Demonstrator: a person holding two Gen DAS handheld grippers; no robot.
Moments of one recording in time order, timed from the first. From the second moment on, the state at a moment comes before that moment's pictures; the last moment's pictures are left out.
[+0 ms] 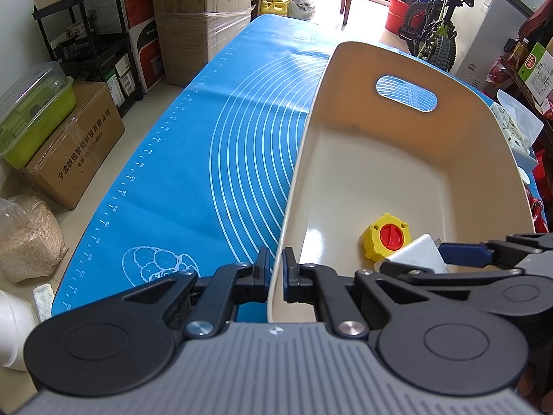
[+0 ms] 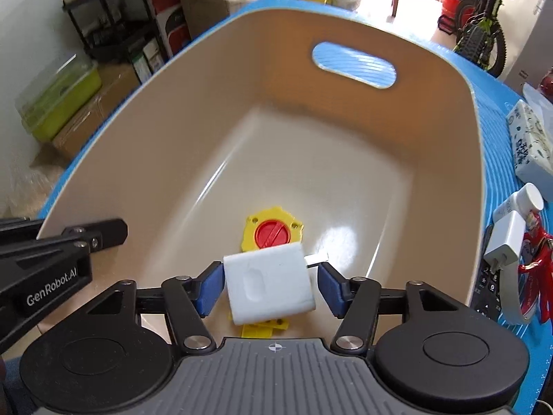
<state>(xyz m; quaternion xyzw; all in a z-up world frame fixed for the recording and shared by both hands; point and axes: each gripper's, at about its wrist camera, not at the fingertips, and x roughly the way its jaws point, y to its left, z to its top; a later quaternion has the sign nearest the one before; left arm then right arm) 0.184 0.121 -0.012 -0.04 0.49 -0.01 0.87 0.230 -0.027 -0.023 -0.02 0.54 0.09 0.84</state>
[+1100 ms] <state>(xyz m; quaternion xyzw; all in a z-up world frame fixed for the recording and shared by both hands) 0.183 0.122 -0.011 -0.04 0.49 -0.01 0.87 0.210 -0.245 0.004 -0.01 0.44 -0.09 0.89</state>
